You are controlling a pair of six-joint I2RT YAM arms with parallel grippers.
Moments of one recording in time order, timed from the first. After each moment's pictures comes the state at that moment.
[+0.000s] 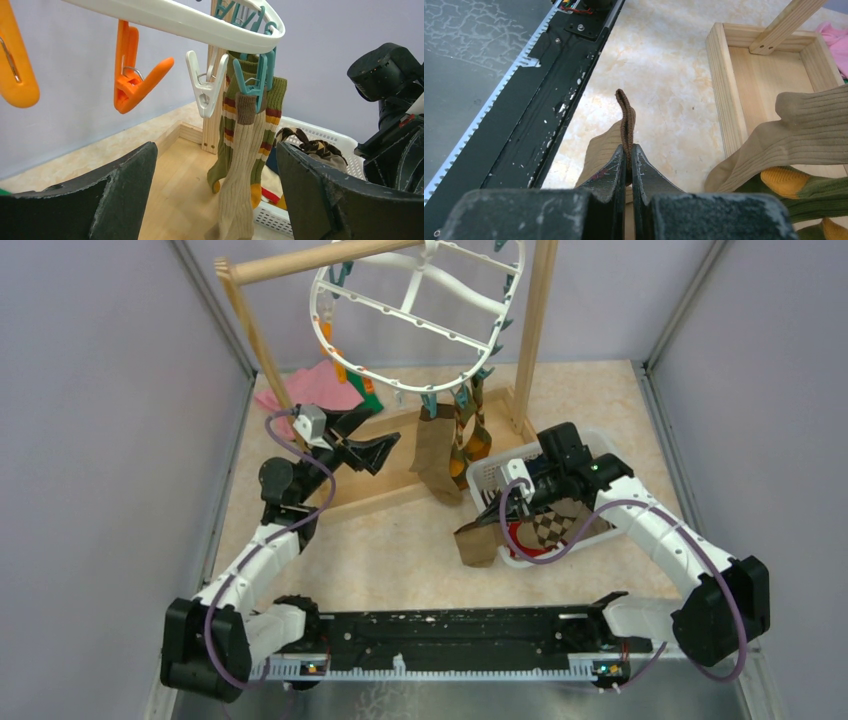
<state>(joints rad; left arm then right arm) -0.23 1.04 0.57 0.87 0.58 -0.38 0.48 1.22 1.00 -0.75 -1.21 -1.10</state>
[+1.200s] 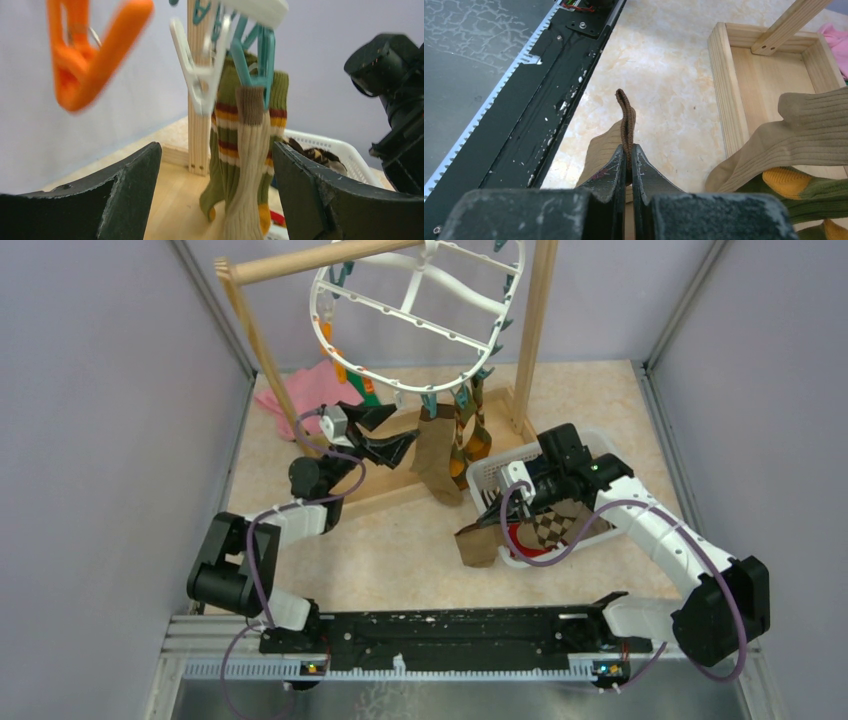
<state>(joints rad) -0.28 1.47 0.60 1.47 0.62 -0.48 0.48 1.22 1.00 -0.77 -1.20 -1.13</state>
